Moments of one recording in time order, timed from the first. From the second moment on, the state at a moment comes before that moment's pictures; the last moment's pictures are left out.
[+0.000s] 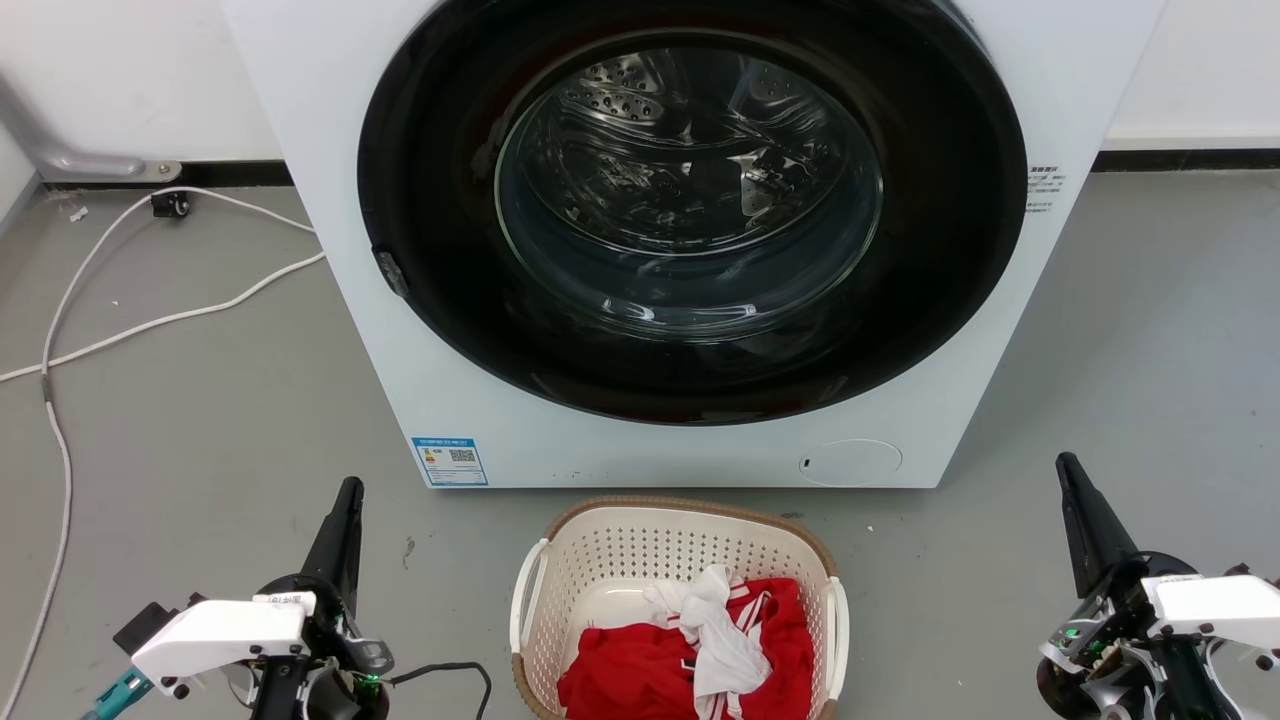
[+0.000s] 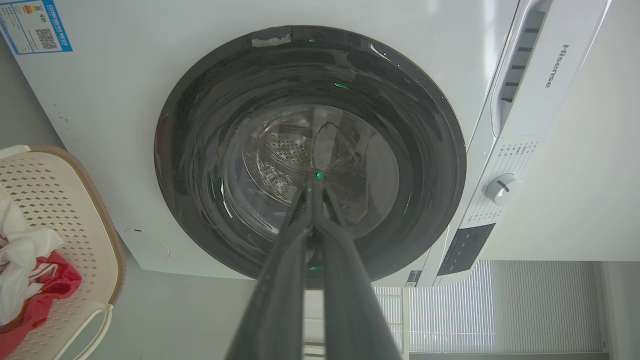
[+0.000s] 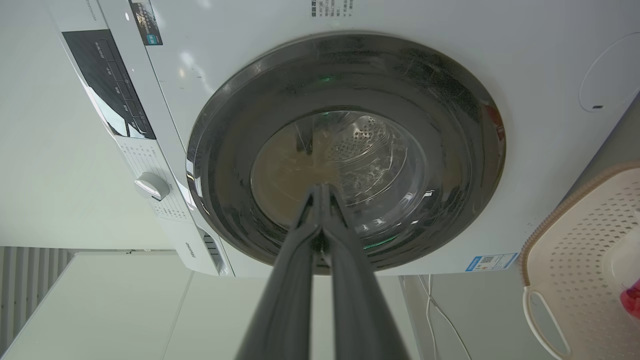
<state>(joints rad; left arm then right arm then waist) -0.10 0.06 0.10 0.25 -1.62 -0.13 0.10 -0.10 -0.06 -0.10 0.25 1.62 0.13 0.10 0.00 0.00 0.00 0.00</state>
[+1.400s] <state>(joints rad) -0.10 0.06 0.11 0.25 -1.61 -0.13 0.11 -0.10 -0.06 -0.11 0.25 1.62 0.13 0.11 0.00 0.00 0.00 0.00</state>
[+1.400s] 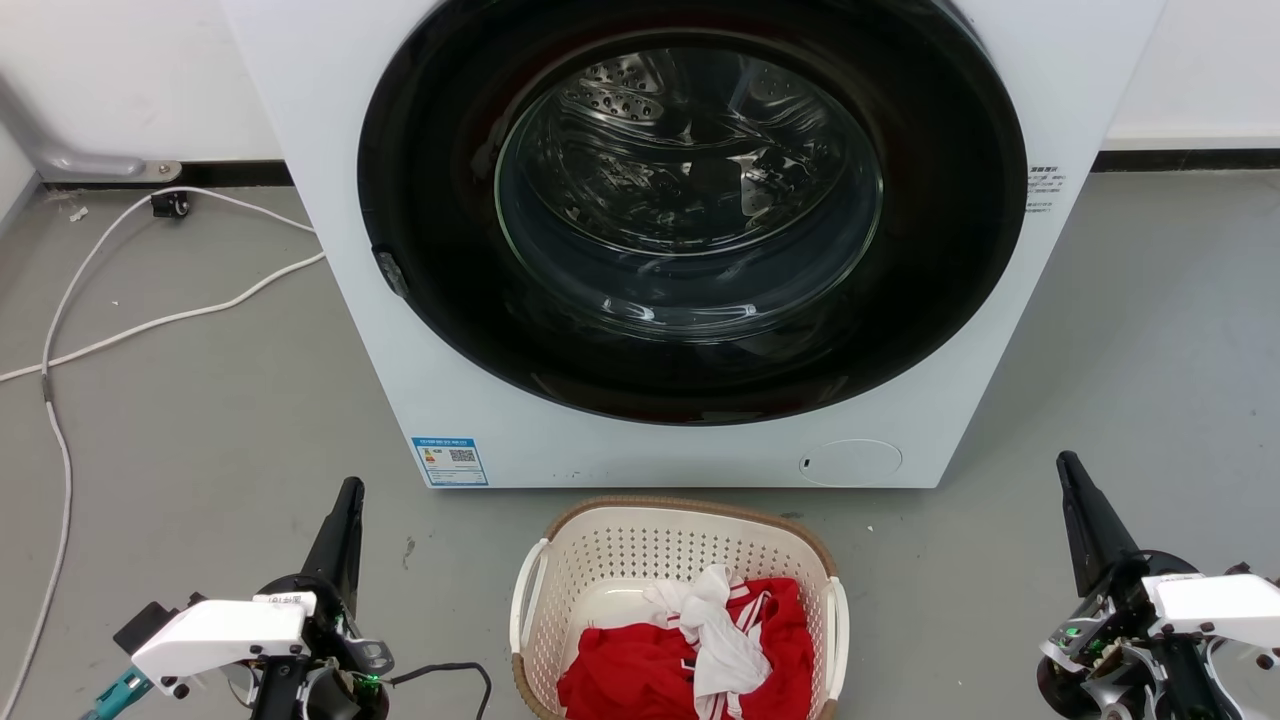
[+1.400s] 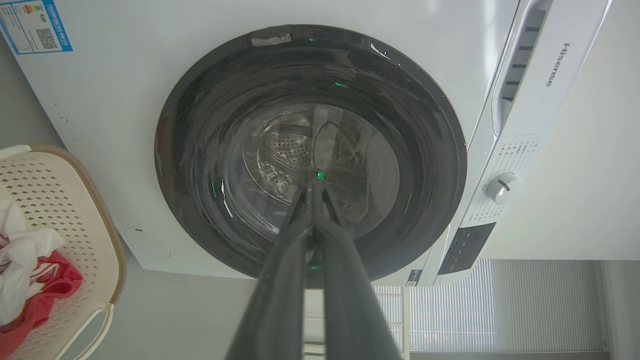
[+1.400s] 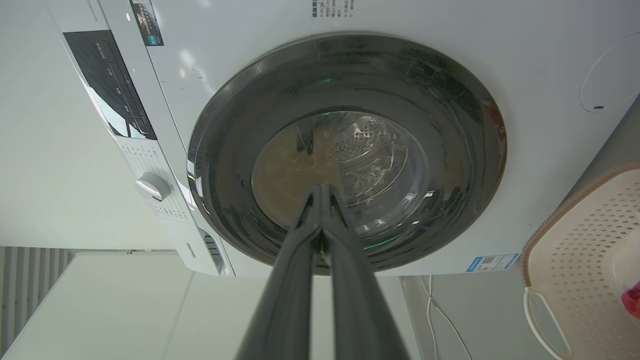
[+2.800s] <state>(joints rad) -0.07 0.05 0.05 0.21 -1.37 -0.13 0.01 -0.06 -0.05 -0.06 0.21 1.28 0.13 0.01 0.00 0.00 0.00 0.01</state>
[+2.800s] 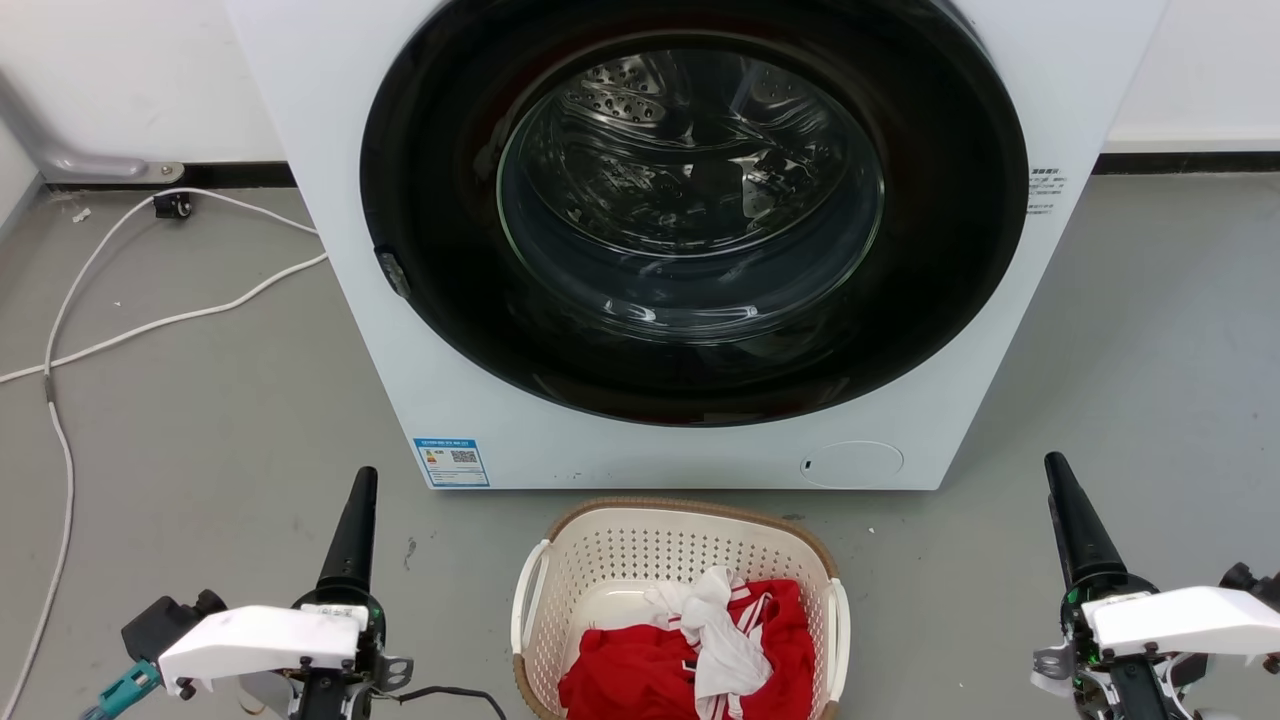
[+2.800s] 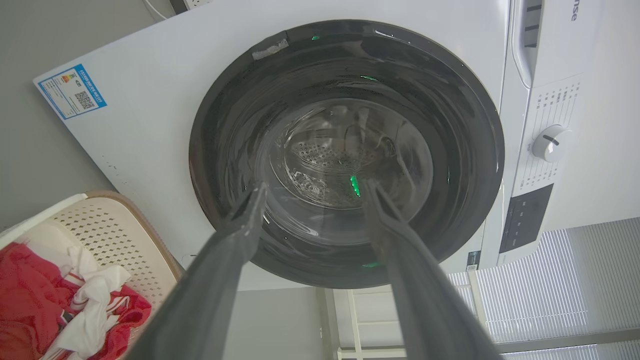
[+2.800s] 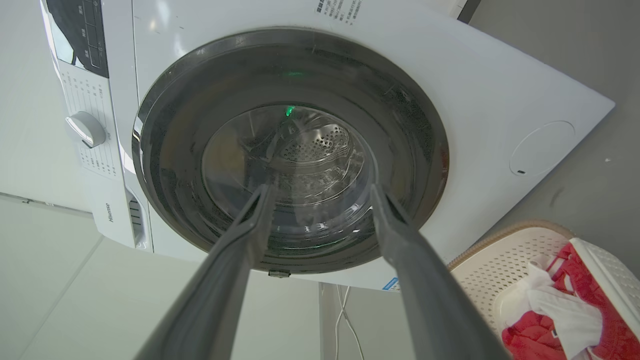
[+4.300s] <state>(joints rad) -0.11 0.05 -0.06 0.20 -0.55 -0.10 -0.14 -0.04 -0.05 -0.01 0.16 0.44 0.13 -0.09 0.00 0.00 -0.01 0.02</state>
